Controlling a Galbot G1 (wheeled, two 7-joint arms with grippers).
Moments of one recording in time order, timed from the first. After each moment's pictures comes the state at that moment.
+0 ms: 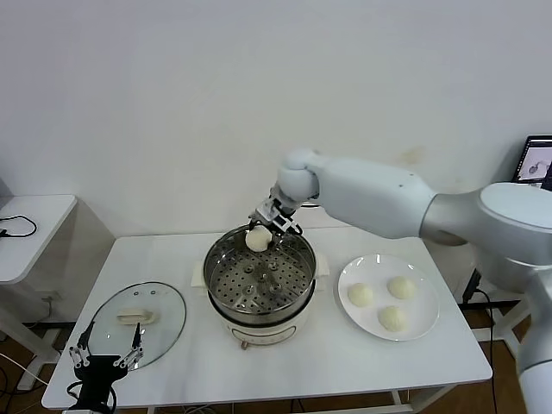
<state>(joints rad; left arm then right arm) 1.82 -1.31 -0.77 -2.13 -0.06 -0.01 -0.12 0.48 1.33 -1.24 1.07 0.00 0.16 -0.92</state>
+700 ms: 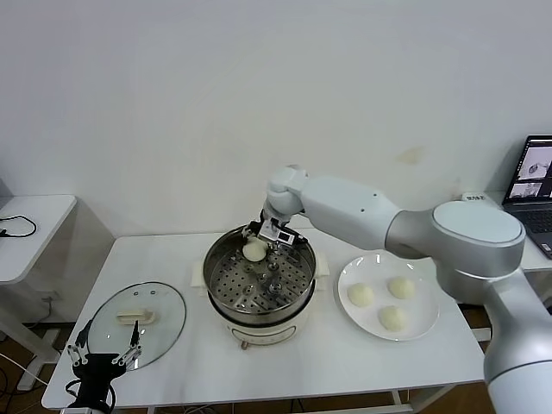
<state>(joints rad) 1.80 -1.31 -0.77 -2.13 -0.06 -0.01 -0.12 0.40 1.43 -1.23 0.89 -0.27 0.47 -0.83</state>
